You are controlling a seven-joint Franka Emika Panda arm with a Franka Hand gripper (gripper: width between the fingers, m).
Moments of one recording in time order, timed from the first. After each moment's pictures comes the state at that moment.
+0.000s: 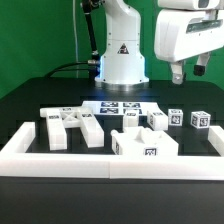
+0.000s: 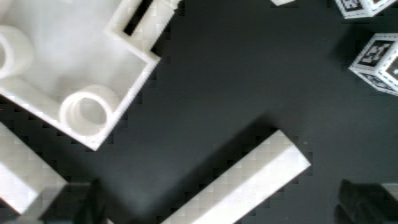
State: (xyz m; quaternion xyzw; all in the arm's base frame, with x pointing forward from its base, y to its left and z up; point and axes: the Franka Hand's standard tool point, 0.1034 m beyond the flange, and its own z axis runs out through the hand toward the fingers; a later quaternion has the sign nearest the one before) arm 0.534 0.090 0.127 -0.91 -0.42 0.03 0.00
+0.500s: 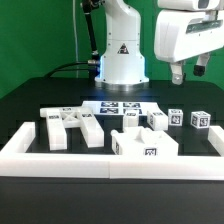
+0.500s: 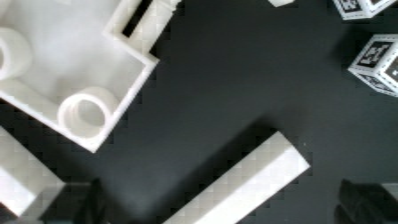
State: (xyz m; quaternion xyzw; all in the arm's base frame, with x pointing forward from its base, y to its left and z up) arm 0.533 0.090 0.126 -0.91 -0.42 0.03 0.00
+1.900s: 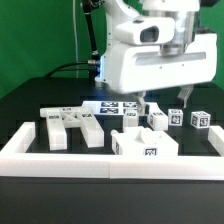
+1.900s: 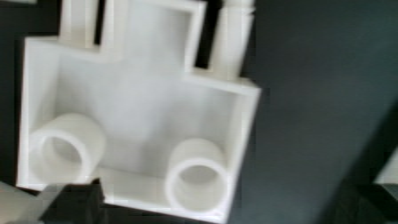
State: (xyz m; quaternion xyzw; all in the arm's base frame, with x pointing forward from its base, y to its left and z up) arm 0.568 0.036 0.071 -0.97 -0.24 0.02 0.00
